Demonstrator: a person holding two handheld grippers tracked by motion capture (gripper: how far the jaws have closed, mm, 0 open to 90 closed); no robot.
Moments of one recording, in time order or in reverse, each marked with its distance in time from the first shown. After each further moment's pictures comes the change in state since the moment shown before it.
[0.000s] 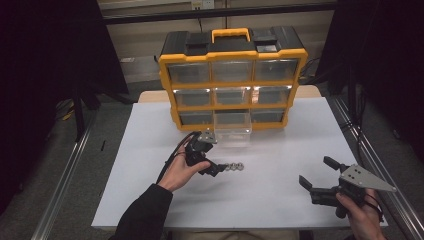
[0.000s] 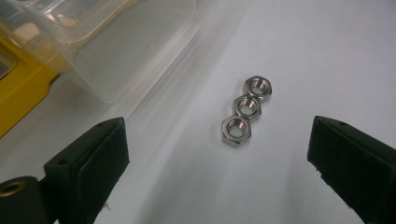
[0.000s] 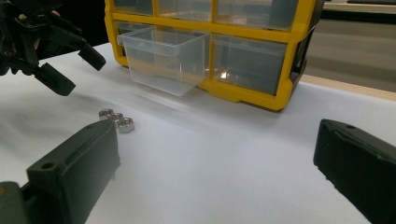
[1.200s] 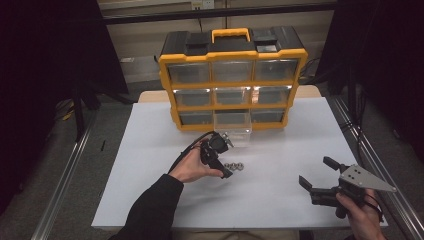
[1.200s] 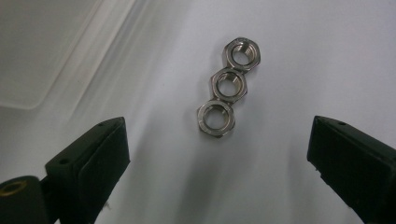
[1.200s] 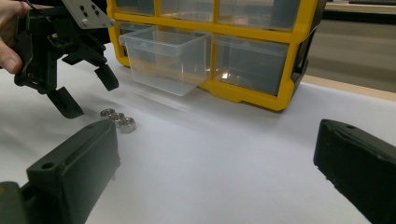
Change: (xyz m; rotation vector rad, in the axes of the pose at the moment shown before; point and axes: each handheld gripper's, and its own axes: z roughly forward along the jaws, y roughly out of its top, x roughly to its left) left arm -0.004 0.027 0.035 0.288 -0.095 0.064; right arm 0.000 0.000 0.000 -0.003 0.008 -0.003
